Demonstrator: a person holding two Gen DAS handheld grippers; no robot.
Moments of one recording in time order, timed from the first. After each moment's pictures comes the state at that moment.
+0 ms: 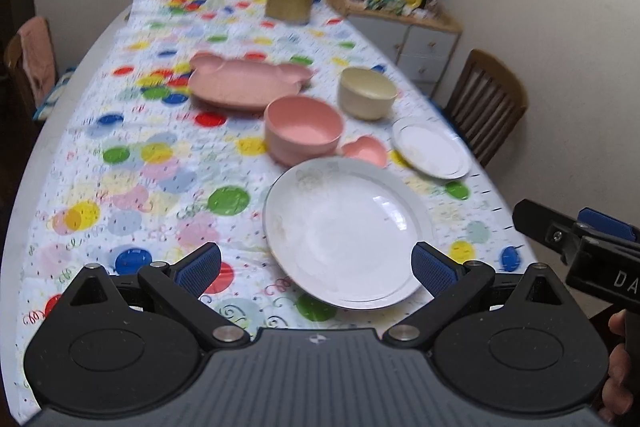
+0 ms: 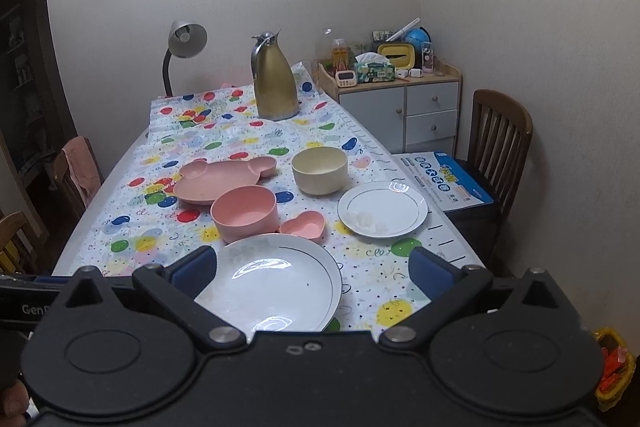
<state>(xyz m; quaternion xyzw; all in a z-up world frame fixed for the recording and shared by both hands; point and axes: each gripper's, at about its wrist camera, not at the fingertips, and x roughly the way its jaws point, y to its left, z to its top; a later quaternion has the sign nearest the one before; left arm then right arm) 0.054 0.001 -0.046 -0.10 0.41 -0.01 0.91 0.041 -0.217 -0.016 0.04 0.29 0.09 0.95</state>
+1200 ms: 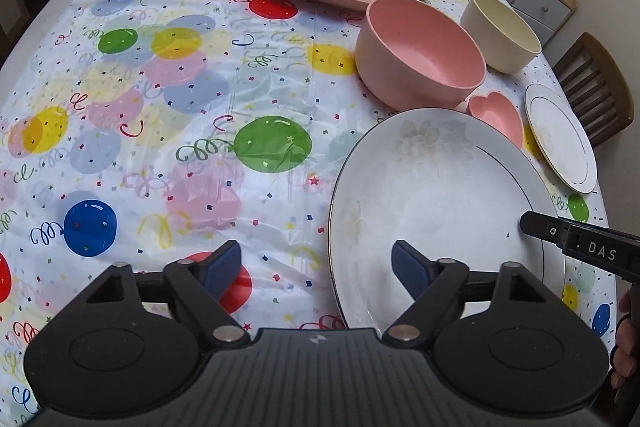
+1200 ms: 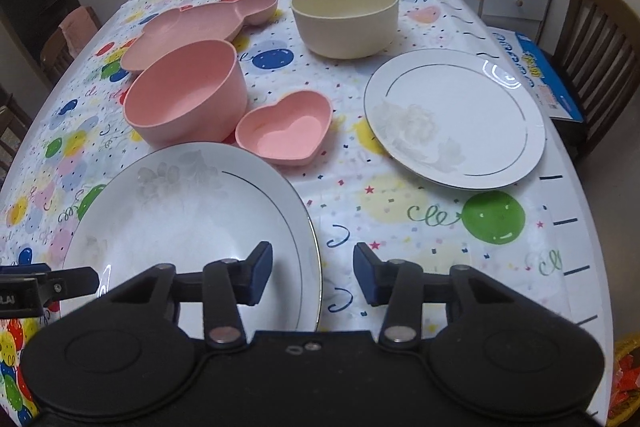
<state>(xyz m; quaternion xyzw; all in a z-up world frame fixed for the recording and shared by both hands) 0.158 0.030 -0.157 -0.18 0.52 0.10 0.83 0.247 -0.210 -0.153 -0.02 0.50 0.19 0.85</state>
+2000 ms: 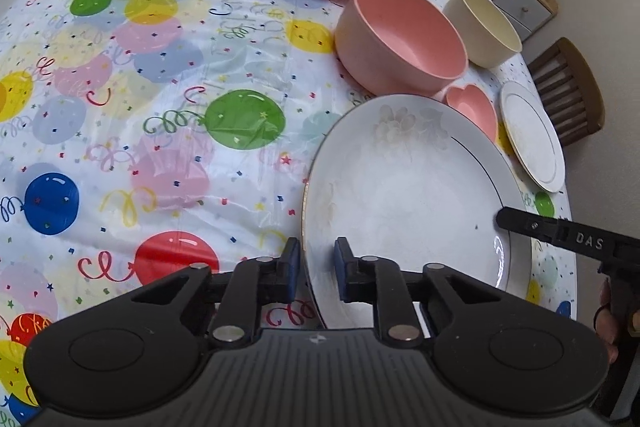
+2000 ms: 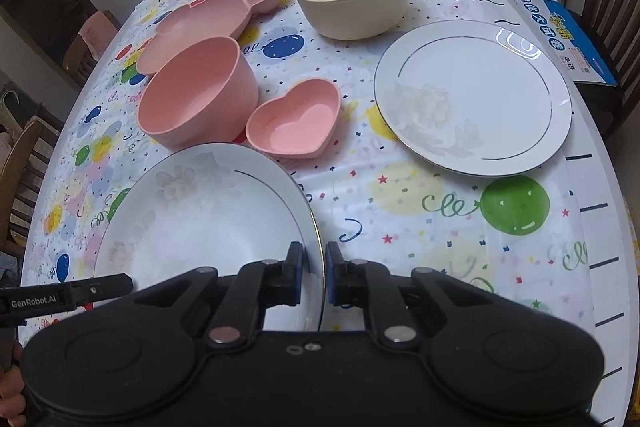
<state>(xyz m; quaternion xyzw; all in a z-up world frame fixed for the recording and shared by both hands) 0.161 0.037 -0.164 -0.24 0.53 0.04 0.81 0.265 -0.225 -0.154 0.04 0.54 0.23 0.81</state>
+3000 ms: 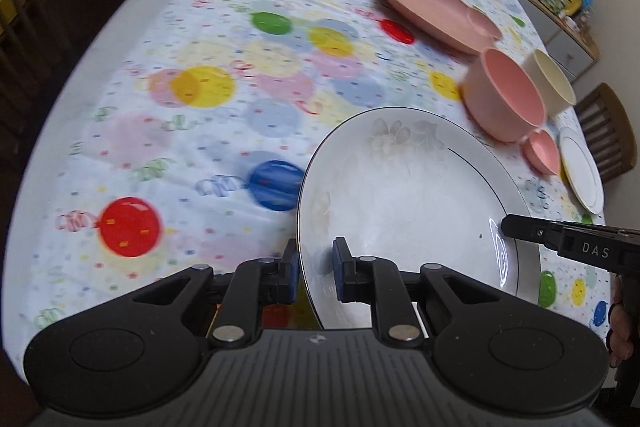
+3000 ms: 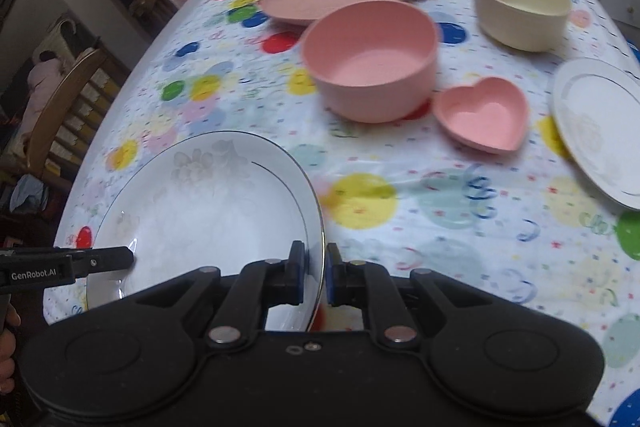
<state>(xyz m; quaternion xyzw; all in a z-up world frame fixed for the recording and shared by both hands) 0.061 0.140 -0.136 -0.24 0.50 0.14 0.82 0.217 -0.118 -0.138 -0.03 0.53 0.33 0.78</state>
